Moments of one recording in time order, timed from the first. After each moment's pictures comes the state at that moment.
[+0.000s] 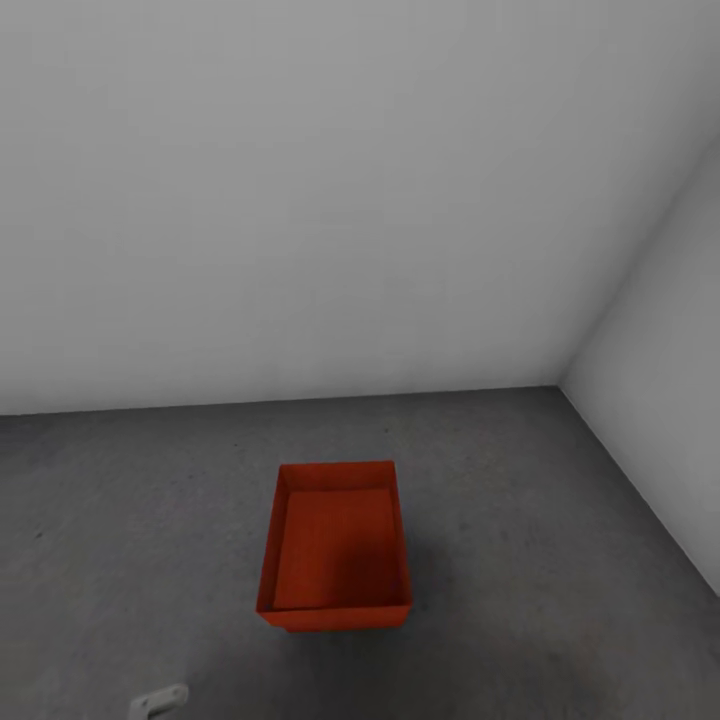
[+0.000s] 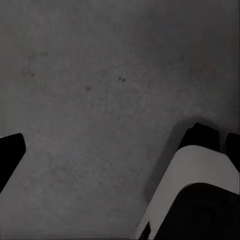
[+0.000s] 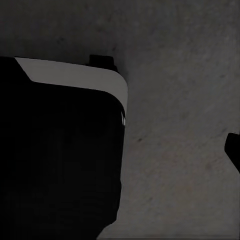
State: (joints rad) left arm -0.51 0.12 0.08 0.00 0.19 0.06 0.27; right arm -0.32 0.03 0.07 0.03 0.03 -0.09 -0.17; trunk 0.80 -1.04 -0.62
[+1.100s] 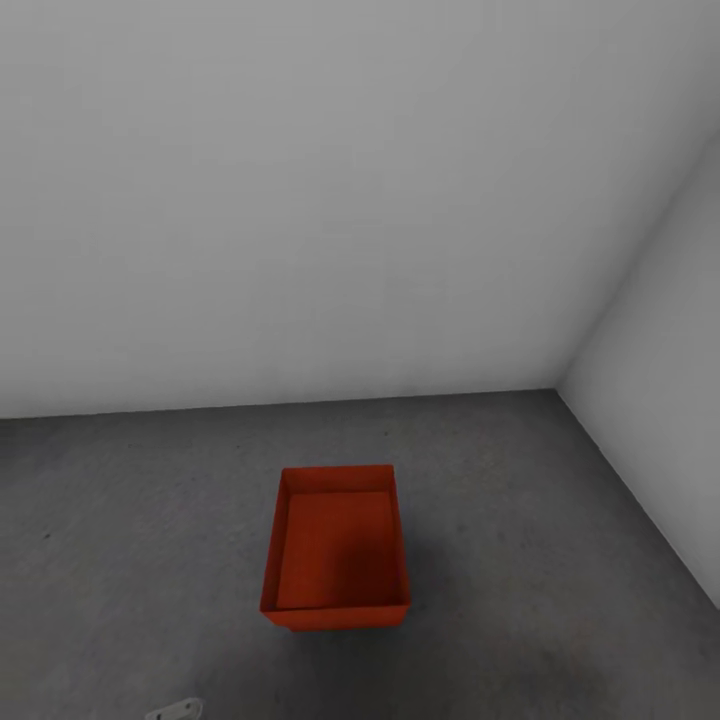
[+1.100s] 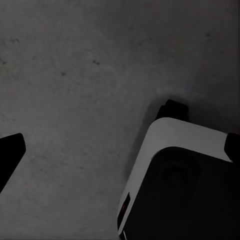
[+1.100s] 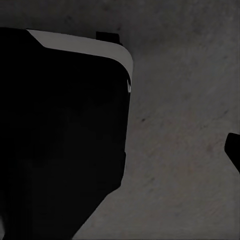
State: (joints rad) left arm -0.48 0.10 0.08 0.00 0.19 0.06 0.17; right arm -0.28 0.04 0.07 0.03 0.03 -0.09 -0.17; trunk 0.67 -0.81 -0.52
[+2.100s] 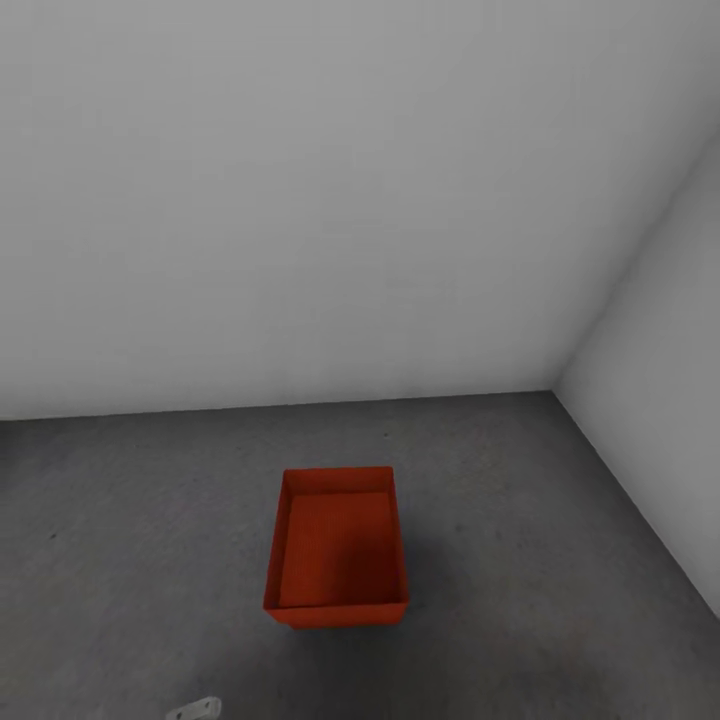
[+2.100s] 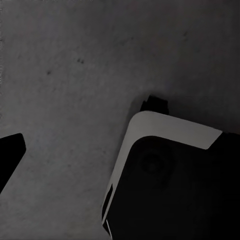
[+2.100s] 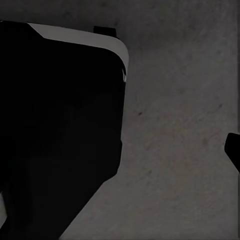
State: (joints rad) left arm -0.47 0.05 0.08 0.00 0.19 0.01 0.17; right arm -0.28 0.03 0.07 0.03 0.03 -0.09 -0.17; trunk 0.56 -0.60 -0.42
